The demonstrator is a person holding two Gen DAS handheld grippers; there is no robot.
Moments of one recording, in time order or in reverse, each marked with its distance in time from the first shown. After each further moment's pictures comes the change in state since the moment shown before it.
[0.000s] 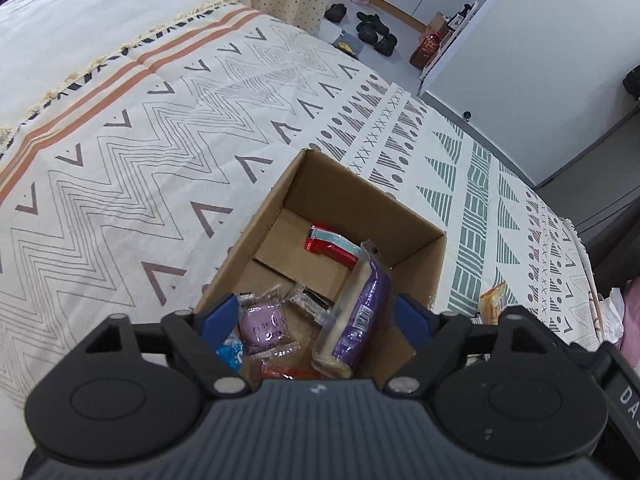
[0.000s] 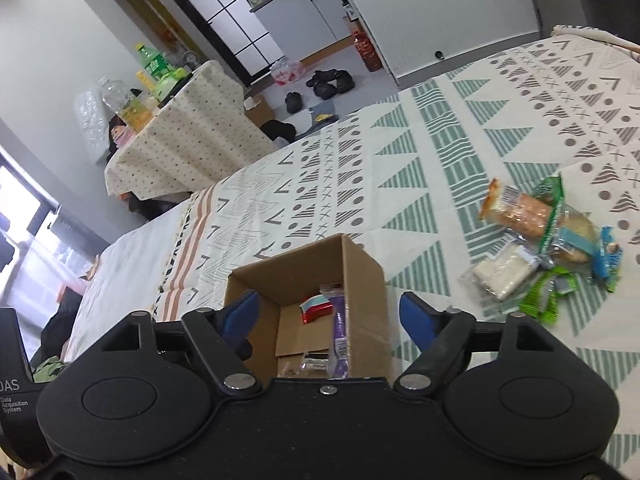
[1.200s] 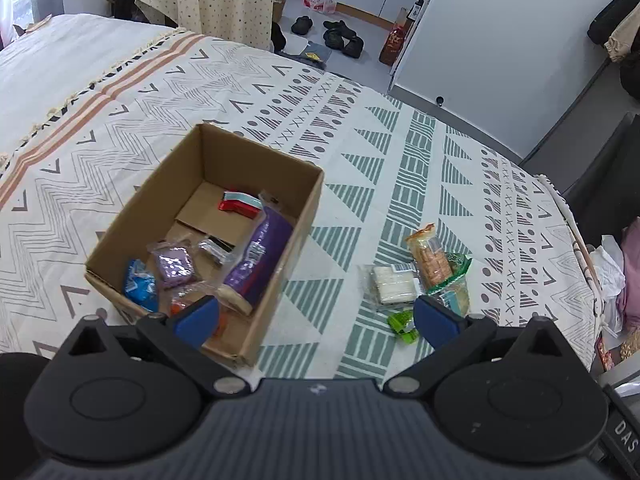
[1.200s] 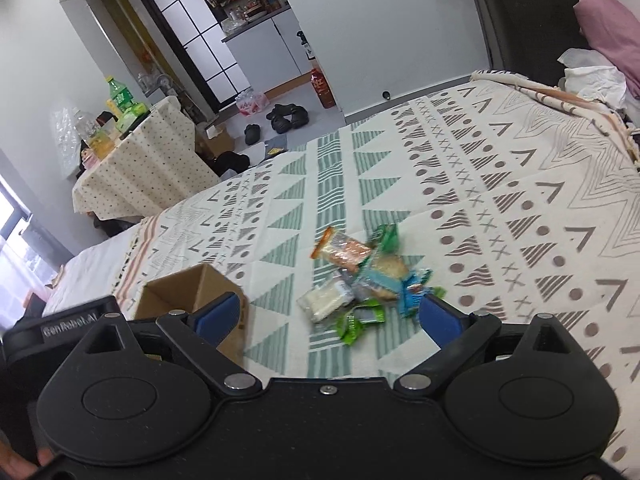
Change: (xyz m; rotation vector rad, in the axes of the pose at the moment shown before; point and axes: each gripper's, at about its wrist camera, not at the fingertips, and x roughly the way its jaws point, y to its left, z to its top) left arm -0.029 -0.119 -0.080 0.130 -0.053 0.045; right arm -0.102 -0.127 0.017 -0.059 -0.090 -0.108
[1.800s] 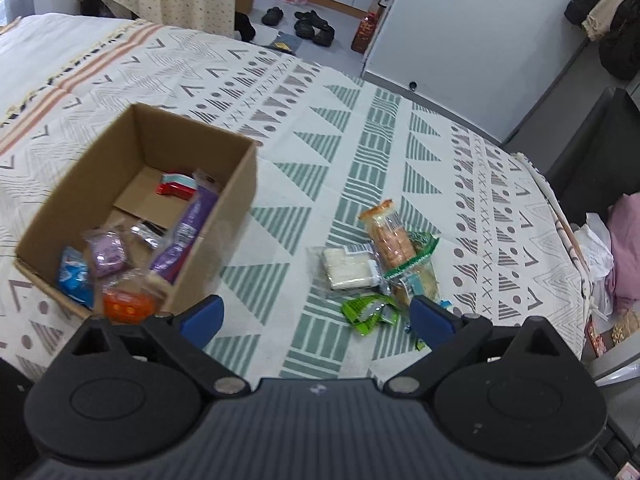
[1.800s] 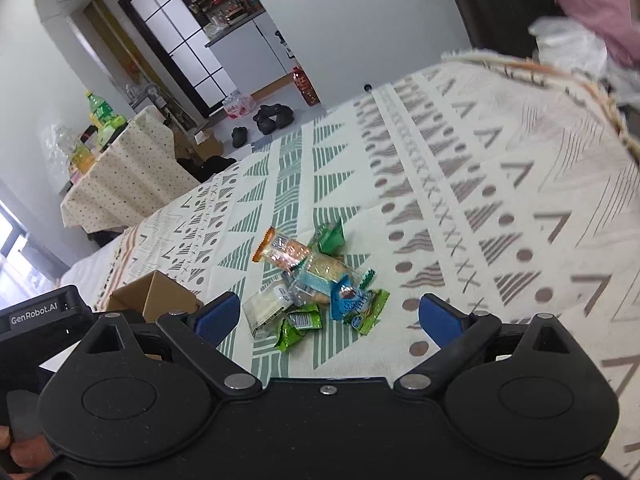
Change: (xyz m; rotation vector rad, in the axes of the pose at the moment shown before) left arm 0.037 -0.044 -0.019 0.041 0.023 -0.061; right arm 0.025 -0.075 -0.004 0.082 0.018 0.028
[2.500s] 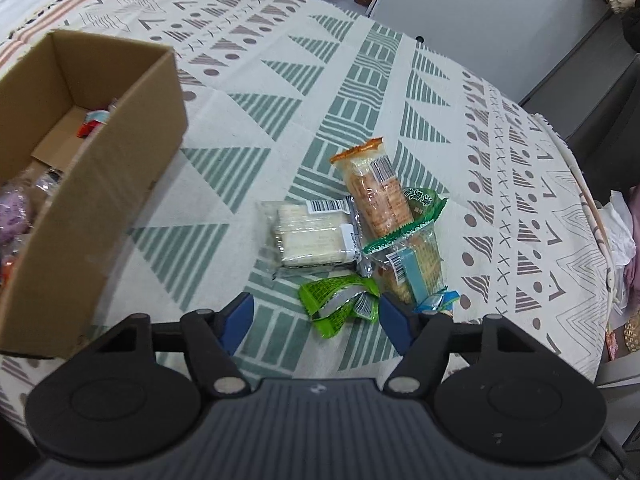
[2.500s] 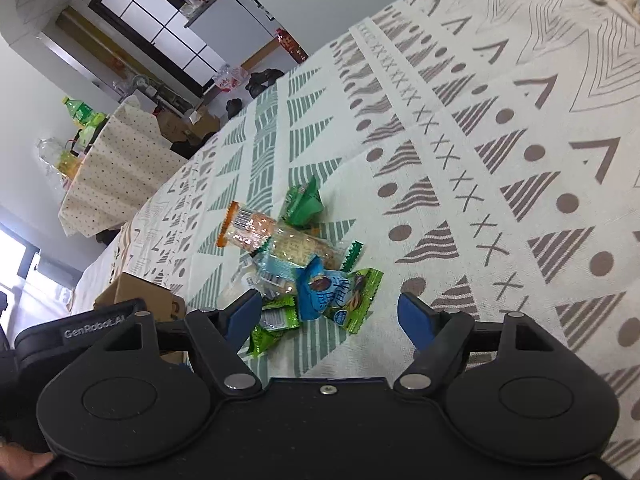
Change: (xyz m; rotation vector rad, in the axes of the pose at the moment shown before) left arm 0.102 -0.036 -0.008 -0.036 0.133 0.005; right arm 0.074 -0.039 0.000 0.122 0.131 0.067
